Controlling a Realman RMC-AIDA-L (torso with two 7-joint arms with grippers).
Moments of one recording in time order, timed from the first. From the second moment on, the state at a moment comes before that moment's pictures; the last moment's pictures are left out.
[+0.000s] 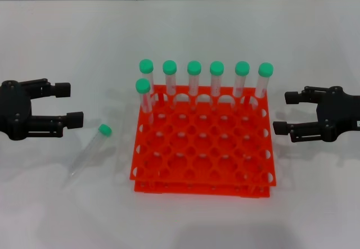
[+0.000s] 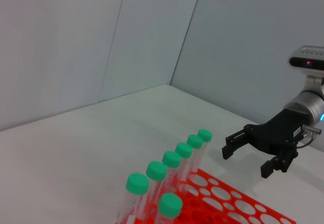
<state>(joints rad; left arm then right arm) -0.38 -1.95 0.65 0.92 1.97 1.87 -1.61 0.39 2.01 -1.04 -0.88 -1.80 -1.49 1.52</state>
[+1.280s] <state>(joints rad) -0.57 -1.93 0.65 0.93 2.48 1.84 -2.00 0.40 2.01 -1.04 -0.88 -1.79 -1.49 1.53</state>
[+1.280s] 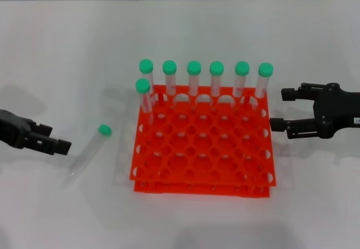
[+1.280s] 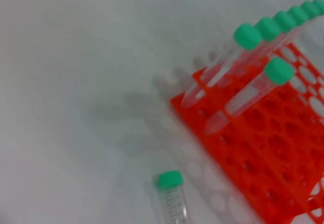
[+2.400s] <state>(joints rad) -0.64 -1.96 0.78 0.88 2.58 1.74 -2.15 0.41 2.01 -1.04 -0.87 -1.77 -1.50 1.53</state>
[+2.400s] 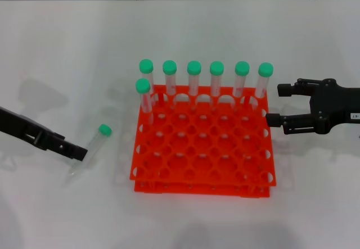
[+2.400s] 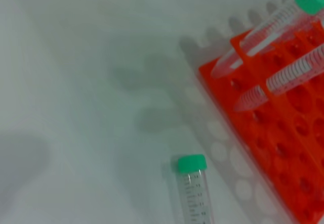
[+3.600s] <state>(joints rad) -0.68 -1.96 0.84 0.81 2.64 1.70 -2.17 0.41 2.01 -1.04 -0.87 -1.77 -1.49 1.53</state>
